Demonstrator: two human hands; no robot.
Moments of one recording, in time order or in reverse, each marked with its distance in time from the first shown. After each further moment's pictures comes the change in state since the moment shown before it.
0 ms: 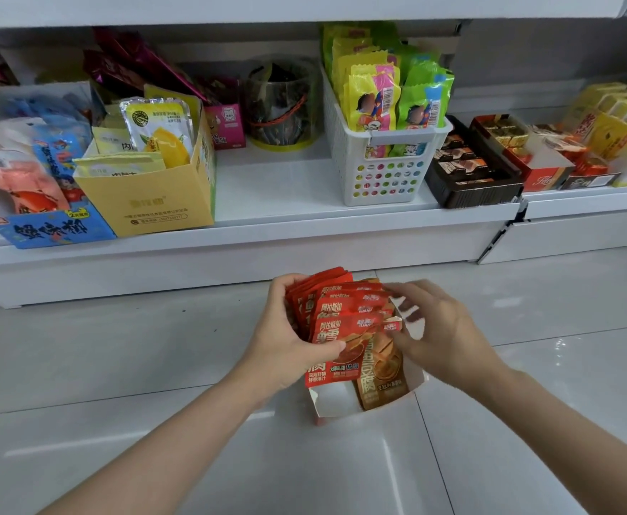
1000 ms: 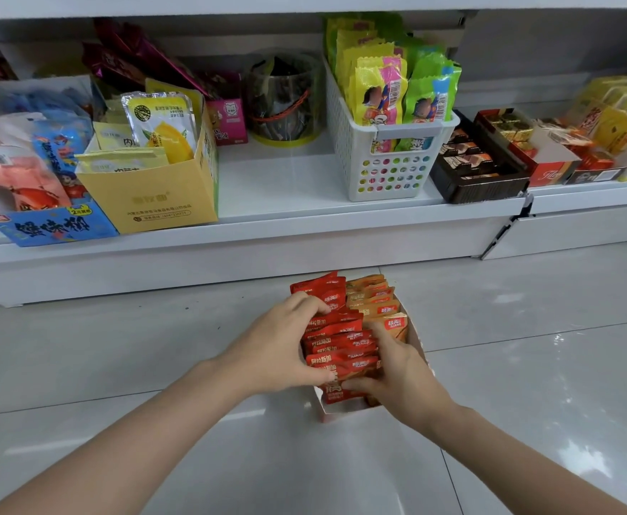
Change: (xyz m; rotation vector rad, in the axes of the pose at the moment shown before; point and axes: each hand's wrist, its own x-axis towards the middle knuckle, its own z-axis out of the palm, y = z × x) left_hand 0.007 0.004 -0.029 0.860 -0.291 0.267; right_hand -0.029 -0.019 0.064 0.180 -0.171 0.132
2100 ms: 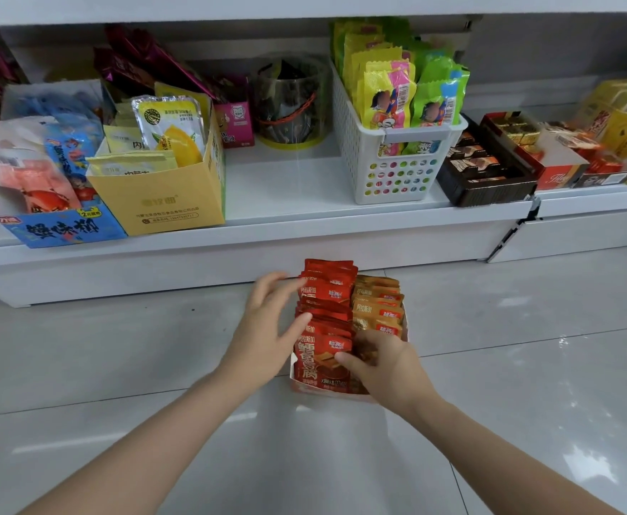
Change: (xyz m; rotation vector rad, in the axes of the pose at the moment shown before) left_hand 0.000 -0.035 0.016 -0.236 0.318 -0.138; right_hand 0.021 -0.013 0.017 0.068 0.019 0.233
